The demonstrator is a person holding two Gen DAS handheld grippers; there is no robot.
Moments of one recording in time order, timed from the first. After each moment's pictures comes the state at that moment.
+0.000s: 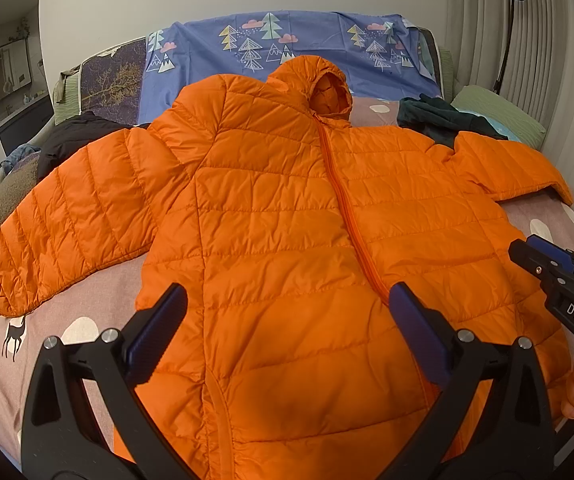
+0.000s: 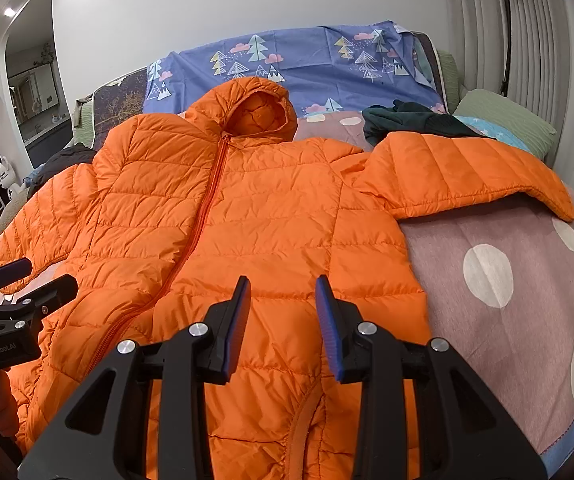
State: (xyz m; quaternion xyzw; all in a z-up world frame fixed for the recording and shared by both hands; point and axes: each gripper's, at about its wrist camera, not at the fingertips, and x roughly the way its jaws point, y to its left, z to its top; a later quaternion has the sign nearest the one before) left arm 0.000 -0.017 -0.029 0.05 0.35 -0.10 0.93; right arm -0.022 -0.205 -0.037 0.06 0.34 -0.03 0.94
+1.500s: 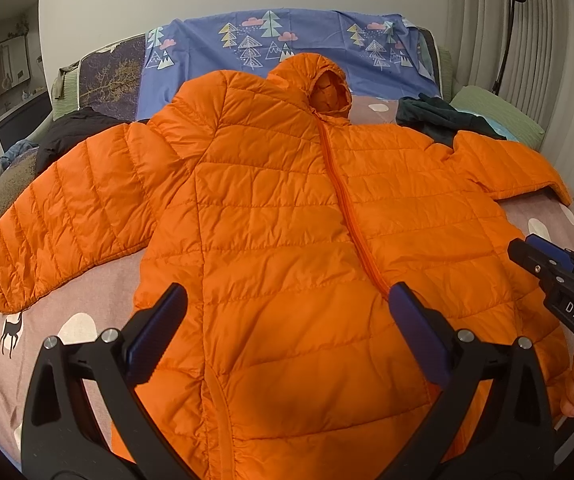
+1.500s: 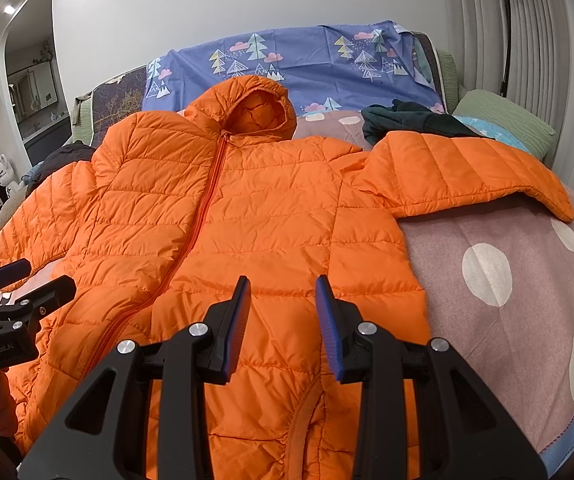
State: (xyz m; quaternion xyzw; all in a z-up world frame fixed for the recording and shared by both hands) left arm -0.001 -0.014 -0.032 0.04 0.36 -0.10 0.93; right arm -0.023 -0.206 -0.039 0.06 0.34 -0.03 0.94
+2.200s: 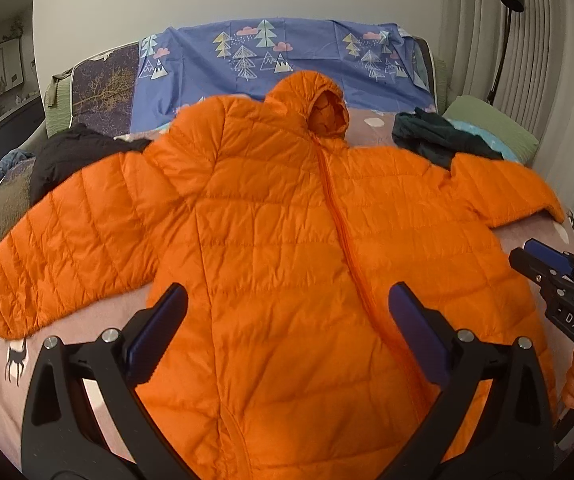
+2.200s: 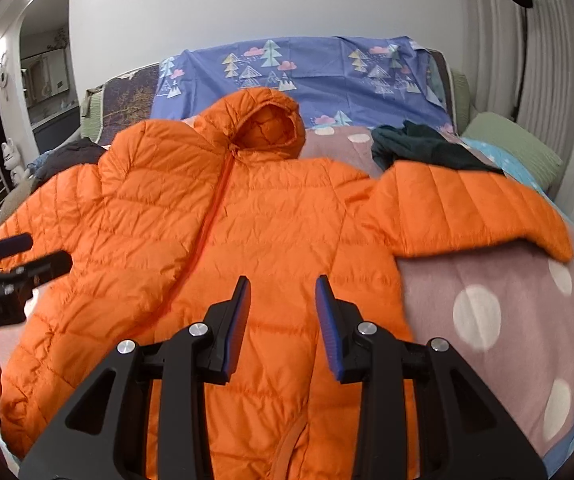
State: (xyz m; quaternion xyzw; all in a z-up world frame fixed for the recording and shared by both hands) left arm 0.029 -0.010 0.004 0.04 0.35 -0.12 0.93; right arm -0.006 -0.209 -0.009 0.02 0.33 -0.01 0.94
